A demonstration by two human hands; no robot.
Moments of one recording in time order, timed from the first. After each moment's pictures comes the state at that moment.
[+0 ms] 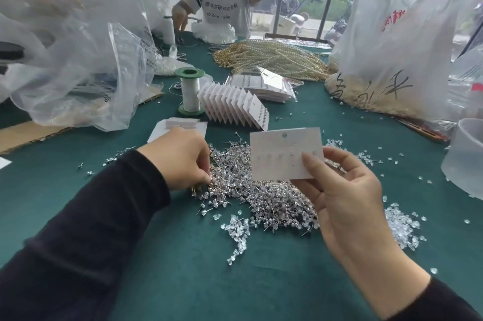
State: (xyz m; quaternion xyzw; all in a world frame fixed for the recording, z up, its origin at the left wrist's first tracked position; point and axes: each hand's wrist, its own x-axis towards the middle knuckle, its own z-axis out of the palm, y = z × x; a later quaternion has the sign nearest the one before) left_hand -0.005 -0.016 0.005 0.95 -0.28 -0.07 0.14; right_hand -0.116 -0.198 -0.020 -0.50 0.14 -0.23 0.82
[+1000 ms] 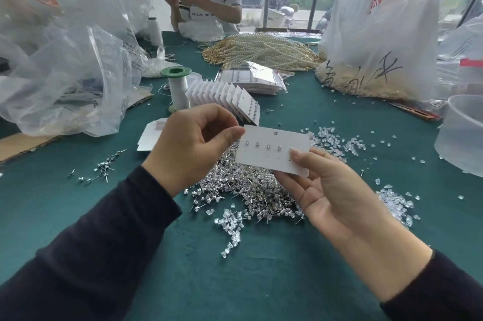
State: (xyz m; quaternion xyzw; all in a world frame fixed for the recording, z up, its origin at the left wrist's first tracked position) left_hand -0.028 -0.042 0.005 0.78 -0.34 0.07 0.52; right_hand -0.118 -0.200 -0.014 -0.36 0.18 -0.09 0.91
